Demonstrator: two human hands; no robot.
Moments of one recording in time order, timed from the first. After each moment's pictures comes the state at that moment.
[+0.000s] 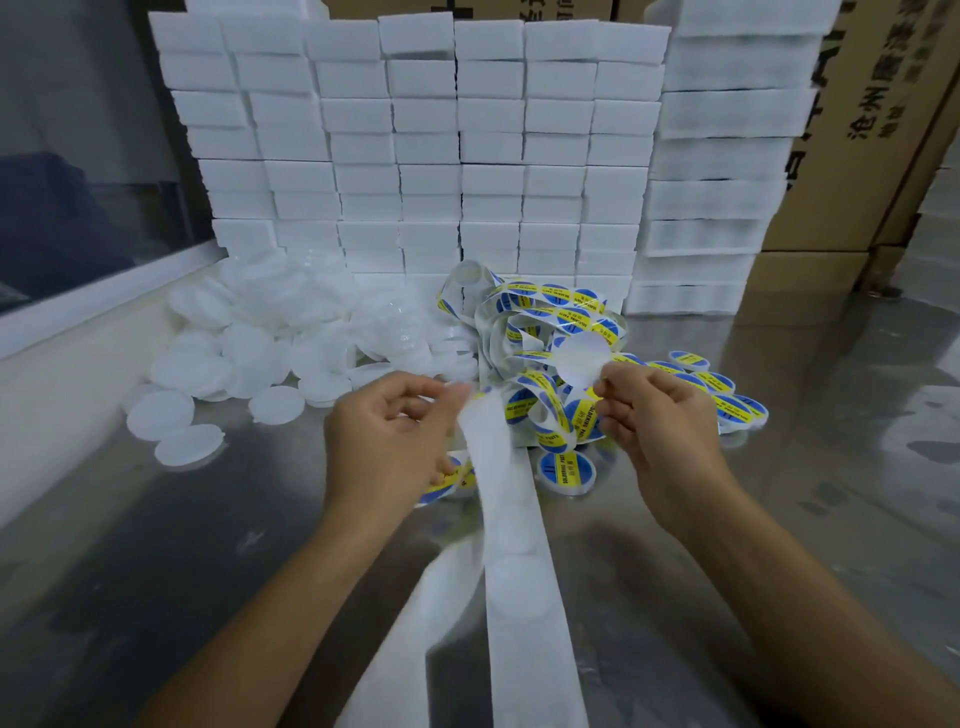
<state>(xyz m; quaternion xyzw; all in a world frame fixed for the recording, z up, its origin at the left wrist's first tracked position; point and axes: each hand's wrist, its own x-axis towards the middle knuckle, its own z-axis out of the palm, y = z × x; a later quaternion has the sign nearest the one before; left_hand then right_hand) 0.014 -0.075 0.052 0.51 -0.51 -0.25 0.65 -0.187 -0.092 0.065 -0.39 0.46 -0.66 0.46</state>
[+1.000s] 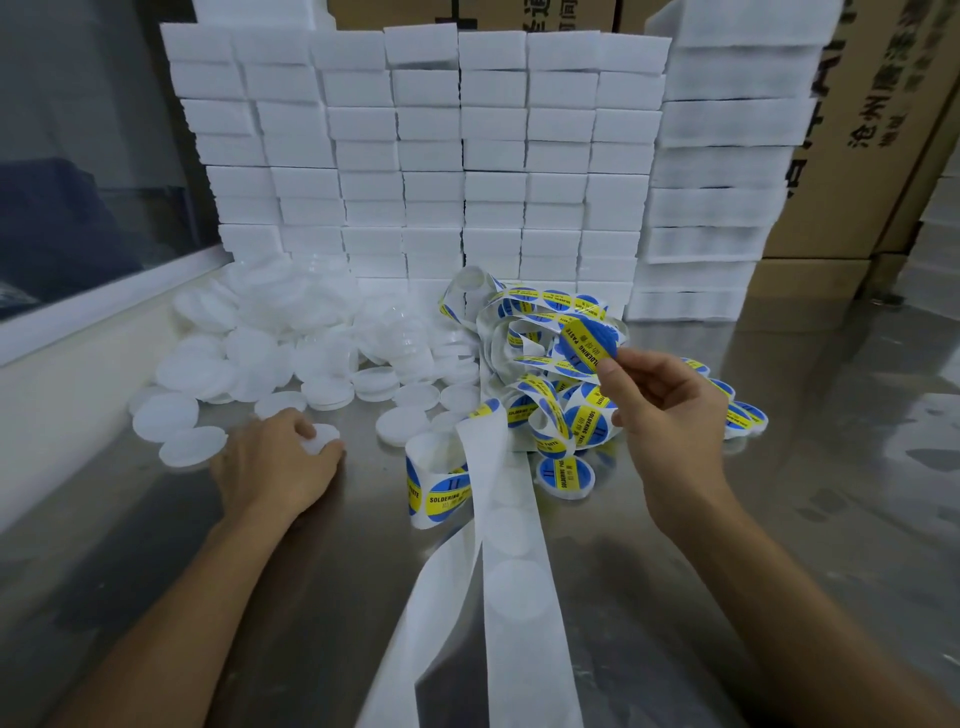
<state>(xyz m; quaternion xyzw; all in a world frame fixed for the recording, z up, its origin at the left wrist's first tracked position) 0.114 -0.111 0.016 0.82 -0.50 0.01 0.28 -0.185 -0.089 0.065 -0.48 0.41 -0.71 0.31</state>
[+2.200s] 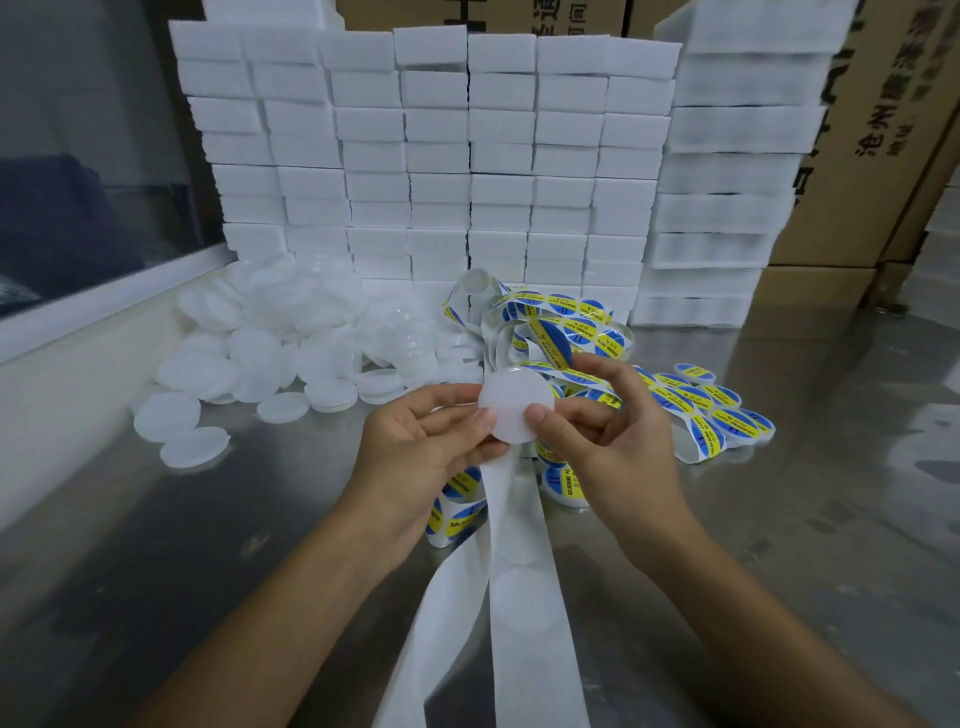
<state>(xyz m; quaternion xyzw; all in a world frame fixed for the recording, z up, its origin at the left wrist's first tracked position) 0.007 -0.068 0.061 0.34 -0.43 -0.54 0.63 -0.154 -0.071 0.059 -0.56 0.37 -0.63 0.39</state>
